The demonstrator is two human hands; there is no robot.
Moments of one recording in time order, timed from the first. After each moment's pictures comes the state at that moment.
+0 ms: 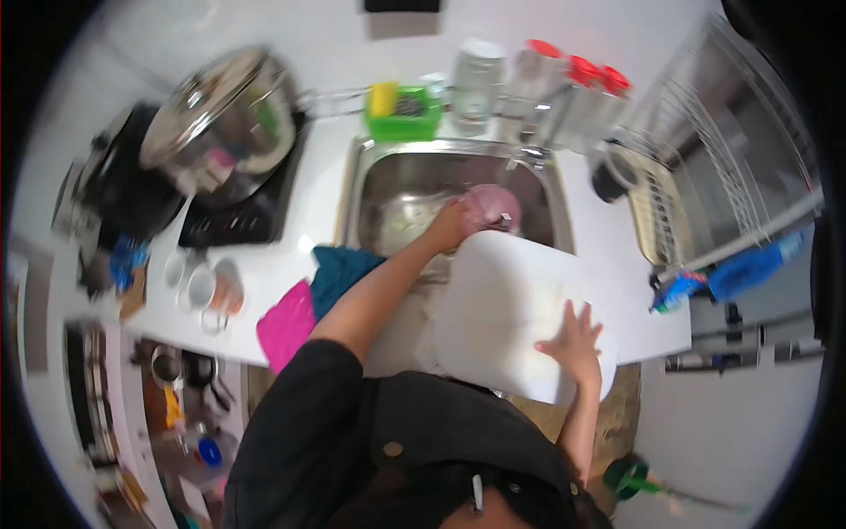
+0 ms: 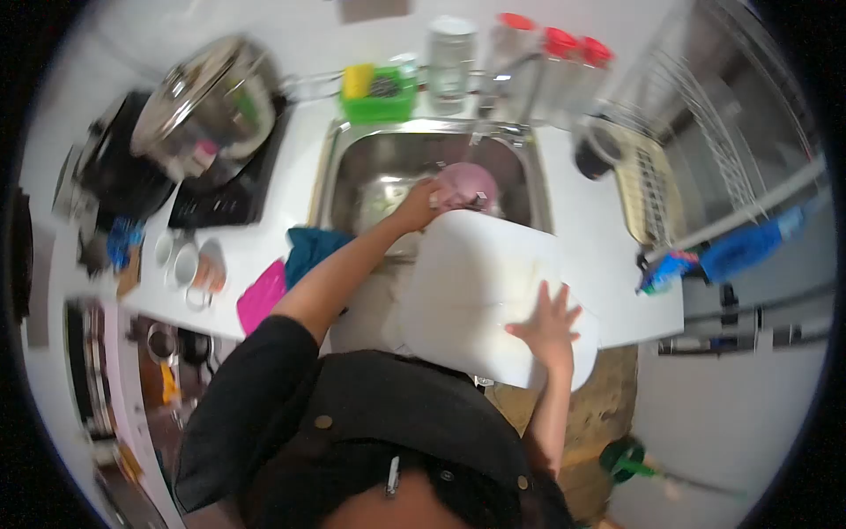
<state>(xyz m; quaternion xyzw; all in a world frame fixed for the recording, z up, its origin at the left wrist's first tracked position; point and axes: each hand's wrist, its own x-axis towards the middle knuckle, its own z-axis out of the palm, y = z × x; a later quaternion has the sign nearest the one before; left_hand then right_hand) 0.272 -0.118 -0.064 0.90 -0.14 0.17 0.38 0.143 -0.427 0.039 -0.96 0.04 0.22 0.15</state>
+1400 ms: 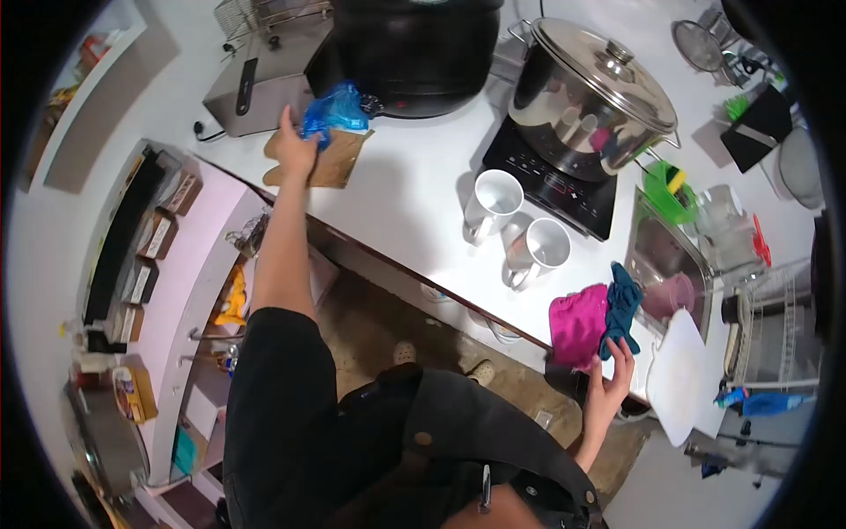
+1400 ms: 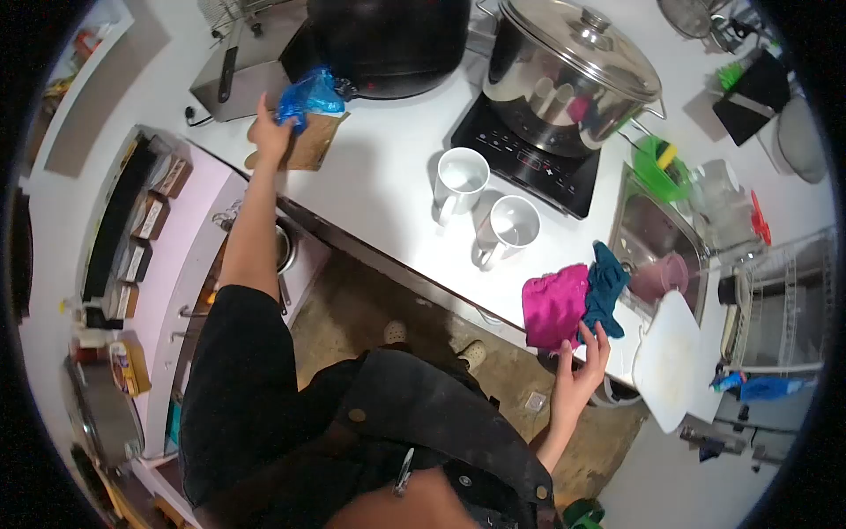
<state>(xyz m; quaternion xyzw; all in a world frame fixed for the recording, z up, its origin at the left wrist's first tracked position) -0.222 0.583 0.010 0.77 0.43 0.42 0.18 -0.119 -0.027 0.078 -0.90 -0.19 -0.06 0.39</state>
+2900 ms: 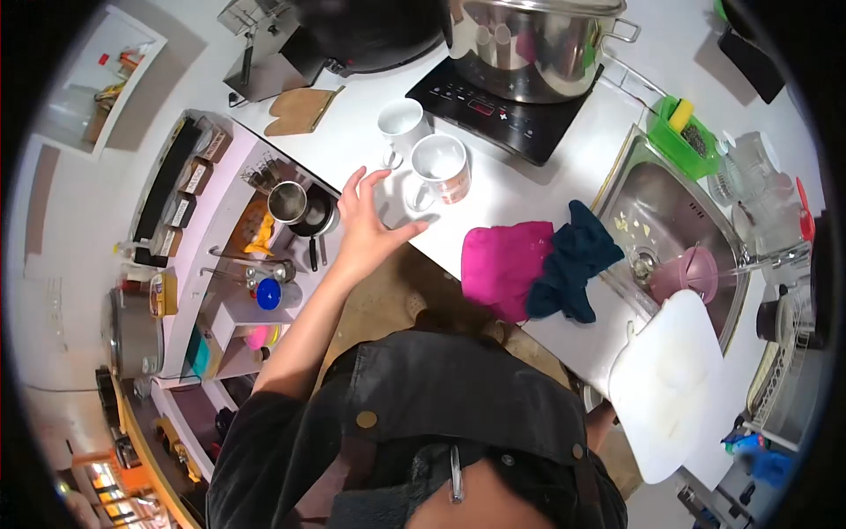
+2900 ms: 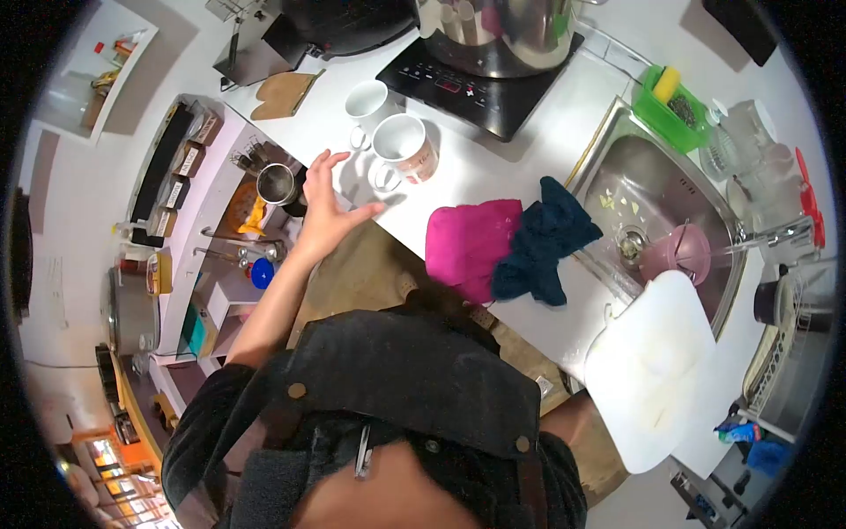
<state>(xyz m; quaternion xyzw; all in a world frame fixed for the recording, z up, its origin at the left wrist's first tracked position) -0.153 0.126 0.071 0.87 0.38 0.24 0.20 0.114 -0.424 -0.272 -0.40 0.28 -0.05 0.87</state>
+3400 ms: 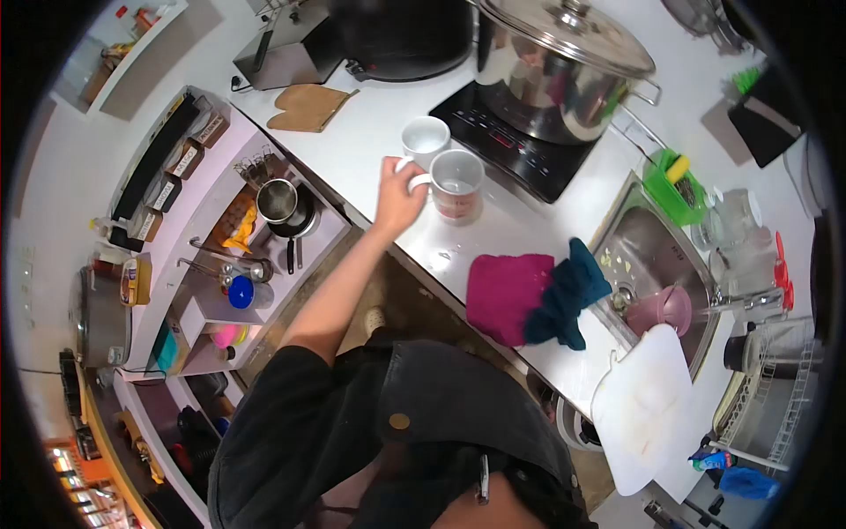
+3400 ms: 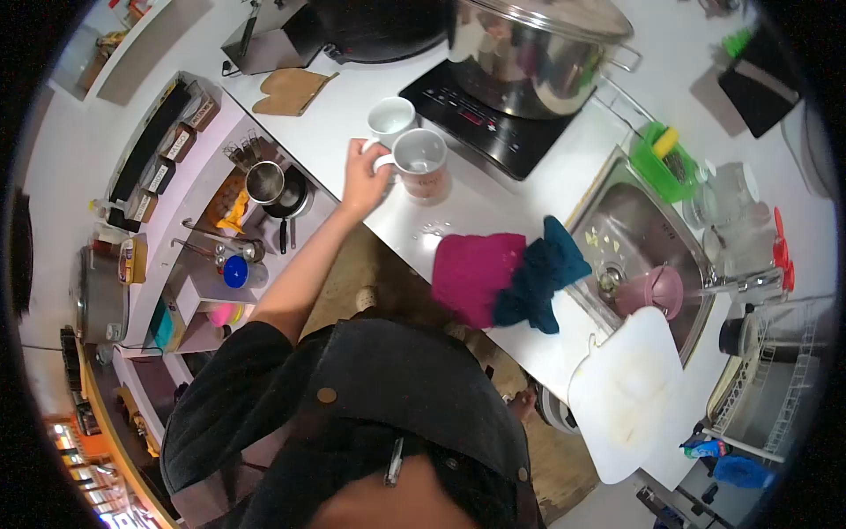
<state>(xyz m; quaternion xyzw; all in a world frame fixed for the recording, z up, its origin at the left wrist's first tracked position) -0.111 0.222 -0.011 0.81 0.33 0.40 0.28 -0.017 -0.341 -0.251 -0.69 0.16 0.21 0.68</state>
